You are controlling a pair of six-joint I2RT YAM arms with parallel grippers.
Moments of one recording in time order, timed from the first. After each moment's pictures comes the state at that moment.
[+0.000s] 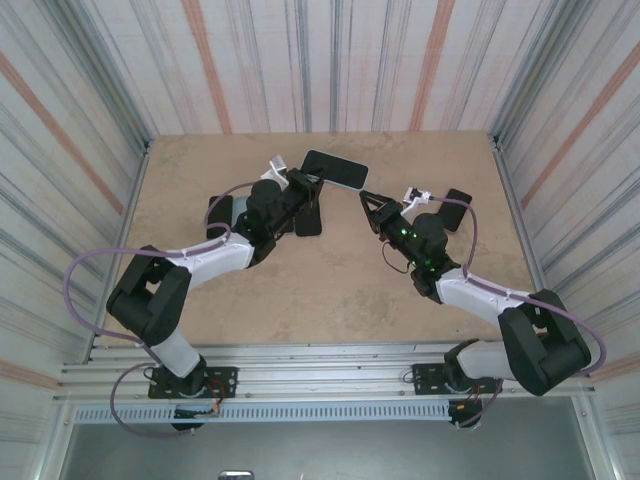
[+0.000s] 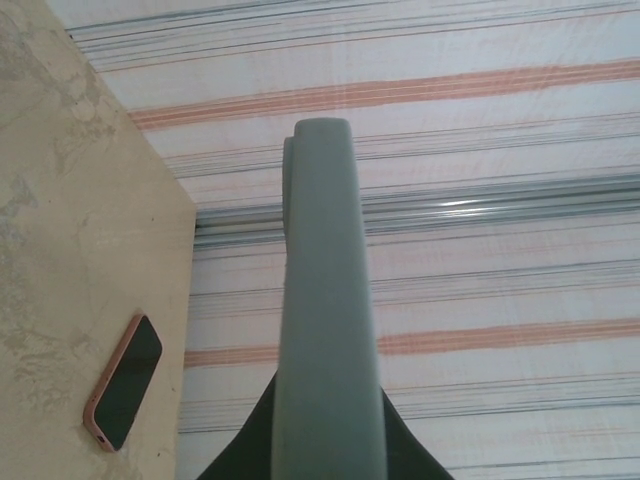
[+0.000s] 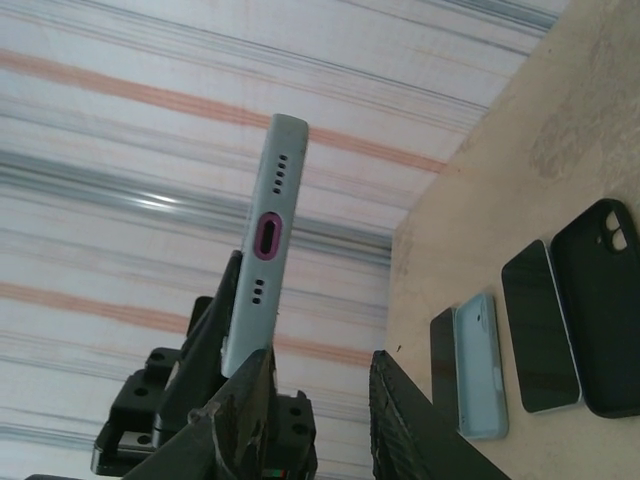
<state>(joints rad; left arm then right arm) -0.62 1.65 0.96 0.73 0.06 -1.47 0.49 1.29 0.52 0.80 -0.13 1.34</state>
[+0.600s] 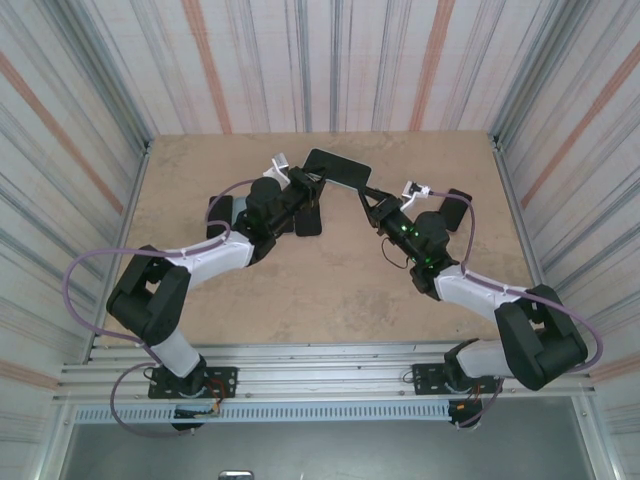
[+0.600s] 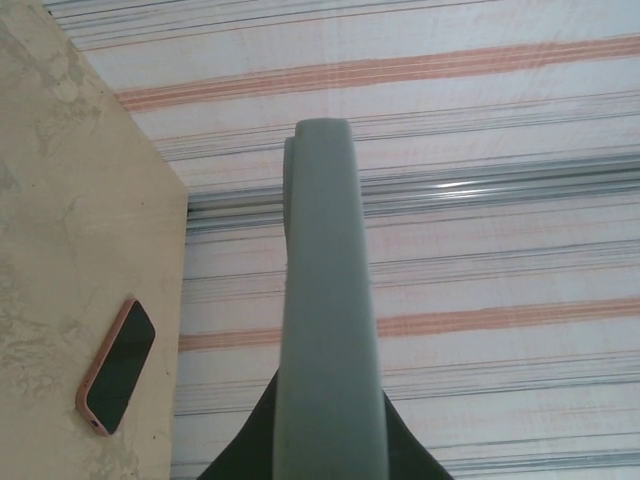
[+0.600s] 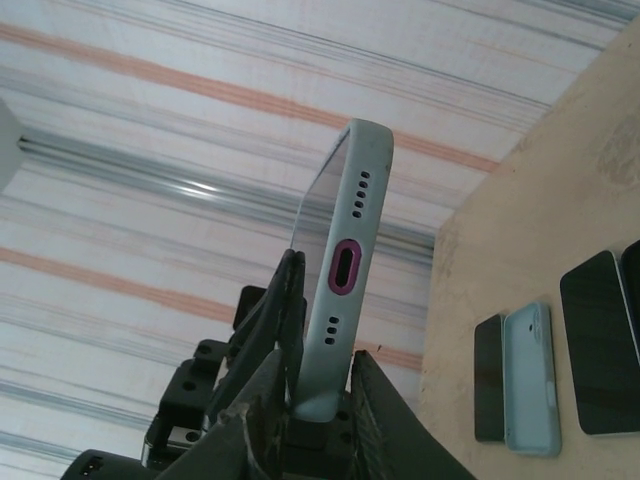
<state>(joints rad) -0.62 1.65 0.98 0.72 0.11 -1.47 0.48 1.33 0.54 0.90 -0.18 1.35</state>
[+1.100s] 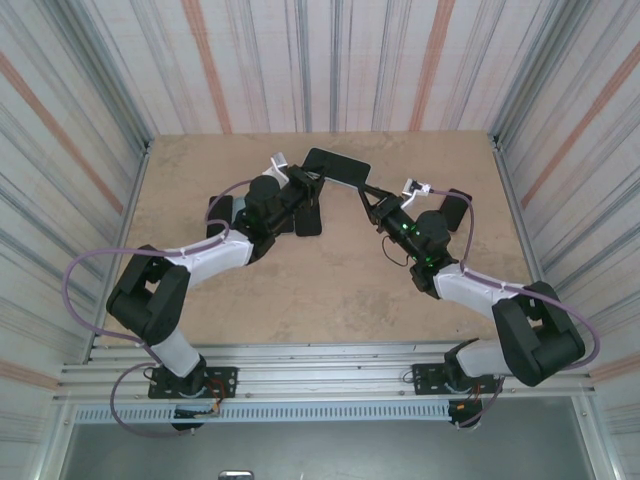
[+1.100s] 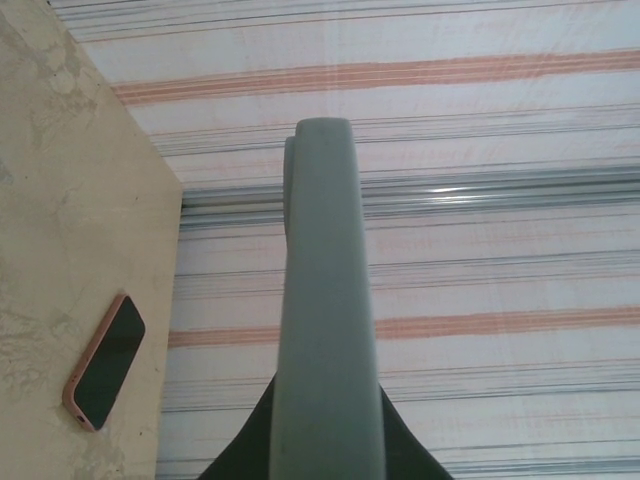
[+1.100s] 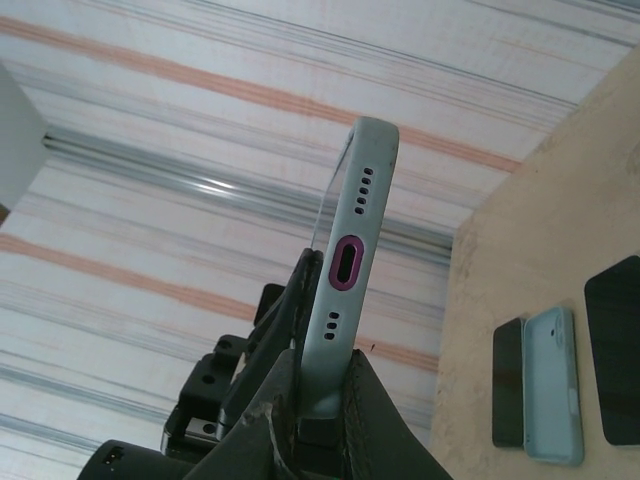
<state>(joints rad) -0.61 1.65 0.99 0.71 0.12 -1.52 0.46 1.35 0.54 0.96 -0.21 1.36</state>
